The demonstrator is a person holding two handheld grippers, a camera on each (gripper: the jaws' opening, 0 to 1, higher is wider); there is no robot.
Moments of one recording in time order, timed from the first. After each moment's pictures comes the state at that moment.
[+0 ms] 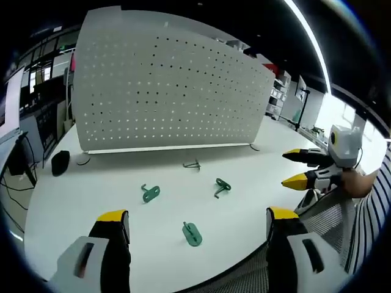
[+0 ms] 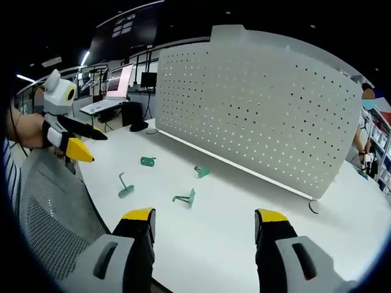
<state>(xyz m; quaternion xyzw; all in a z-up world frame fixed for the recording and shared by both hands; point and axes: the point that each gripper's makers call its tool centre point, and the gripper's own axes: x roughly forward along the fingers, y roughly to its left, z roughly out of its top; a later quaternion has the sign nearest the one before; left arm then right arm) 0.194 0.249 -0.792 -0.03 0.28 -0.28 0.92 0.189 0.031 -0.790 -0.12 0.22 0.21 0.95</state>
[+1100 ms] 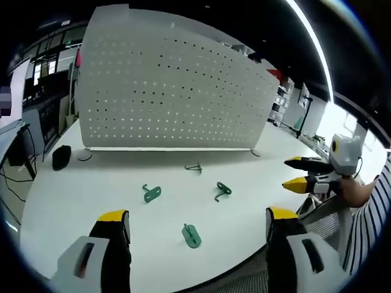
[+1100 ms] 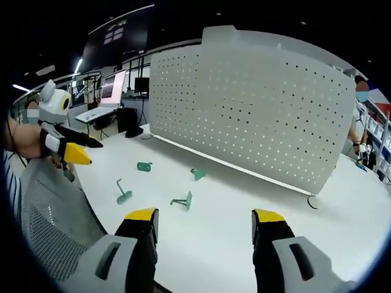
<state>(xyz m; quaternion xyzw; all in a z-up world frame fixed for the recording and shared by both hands) 0.197 0.254 -0.789 -0.07 0.28 -0.27 0.92 0.190 0.026 -0.787 -0.10 0.22 0.19 0.95</state>
